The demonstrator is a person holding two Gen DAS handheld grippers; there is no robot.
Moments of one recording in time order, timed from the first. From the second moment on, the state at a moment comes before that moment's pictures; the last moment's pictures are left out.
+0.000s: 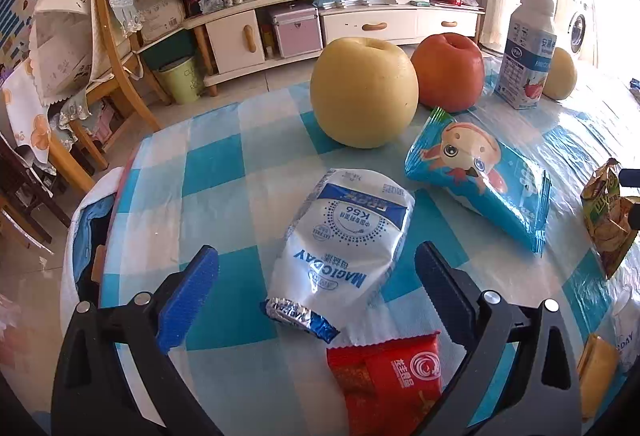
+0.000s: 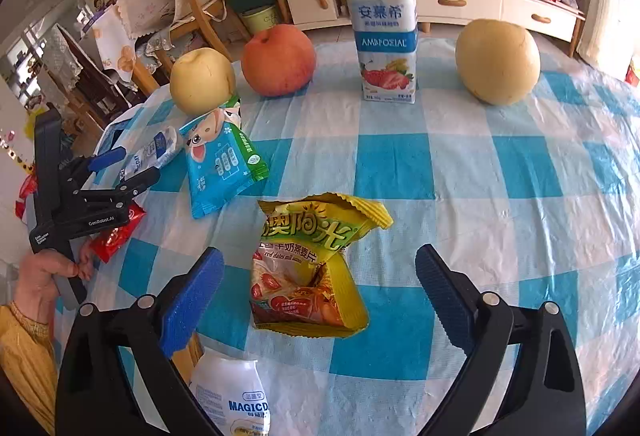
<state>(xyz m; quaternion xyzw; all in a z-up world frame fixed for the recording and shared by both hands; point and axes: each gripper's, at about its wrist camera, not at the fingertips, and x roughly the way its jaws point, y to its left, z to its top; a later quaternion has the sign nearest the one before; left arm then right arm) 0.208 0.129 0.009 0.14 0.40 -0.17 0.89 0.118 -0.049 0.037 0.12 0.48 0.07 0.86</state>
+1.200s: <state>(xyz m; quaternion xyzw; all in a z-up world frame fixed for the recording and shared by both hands) 0.140 0.091 0.008 0.04 0.44 -0.22 0.87 0.113 -0.017 0.027 0.07 0.49 0.11 0.86</state>
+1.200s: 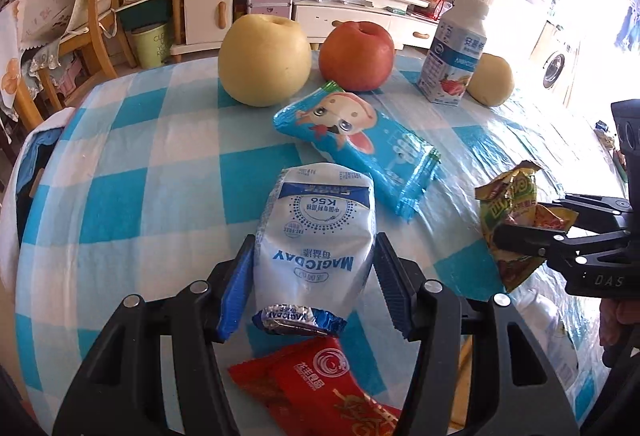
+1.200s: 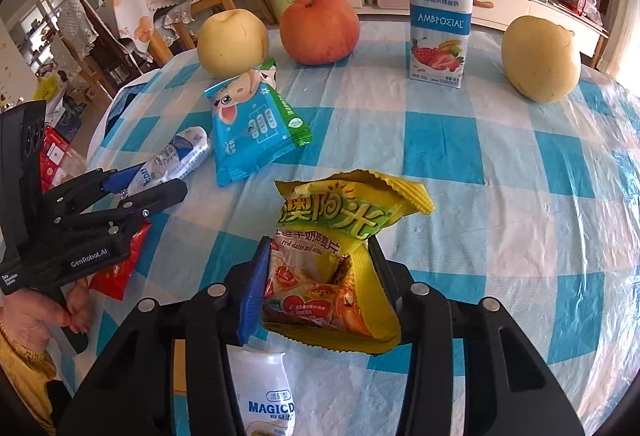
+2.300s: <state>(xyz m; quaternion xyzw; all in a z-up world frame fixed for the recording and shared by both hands) 0.009 0.152 0.050 -0.14 0.39 -0.19 0.89 0.041 0.022 0.085 0.06 0.43 0.17 0.89</state>
